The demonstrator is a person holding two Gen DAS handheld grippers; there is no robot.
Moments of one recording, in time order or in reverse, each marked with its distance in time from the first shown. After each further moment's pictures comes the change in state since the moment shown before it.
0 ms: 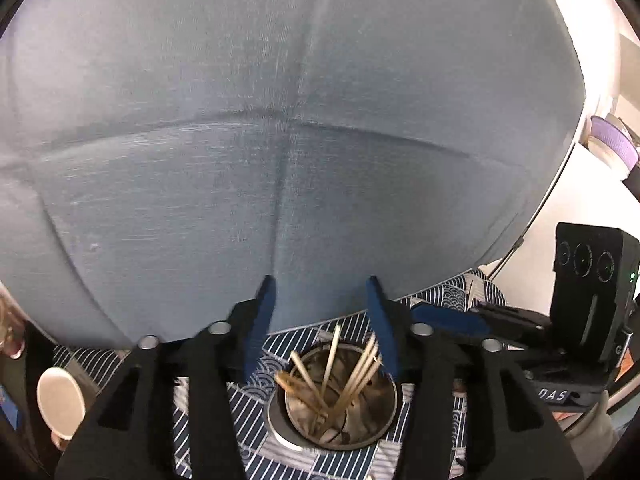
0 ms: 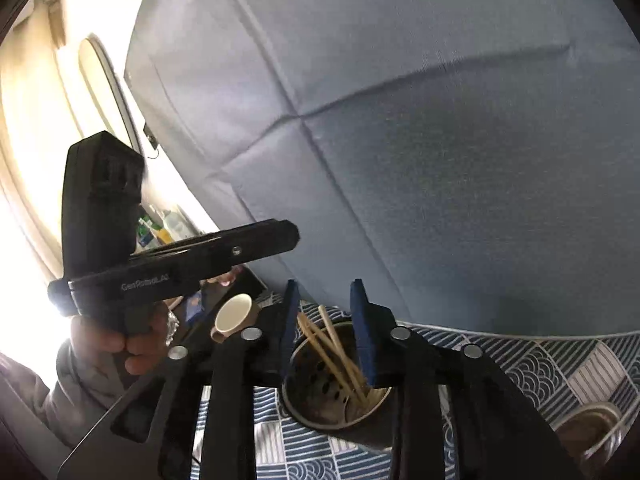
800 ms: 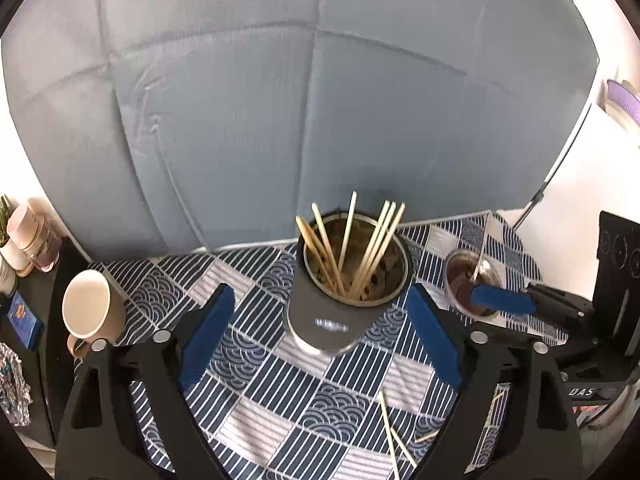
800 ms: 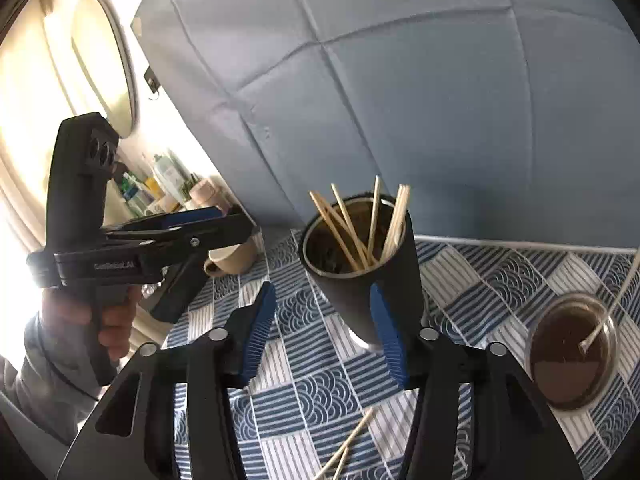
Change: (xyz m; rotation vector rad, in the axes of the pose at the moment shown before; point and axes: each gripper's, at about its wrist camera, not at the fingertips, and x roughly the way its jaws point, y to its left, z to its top) left arm -0.050 -0.013 -0.083 -0.016 0.142 0.120; right arm -0.045 0.045 -0.089 0.001 0.129 -0.129
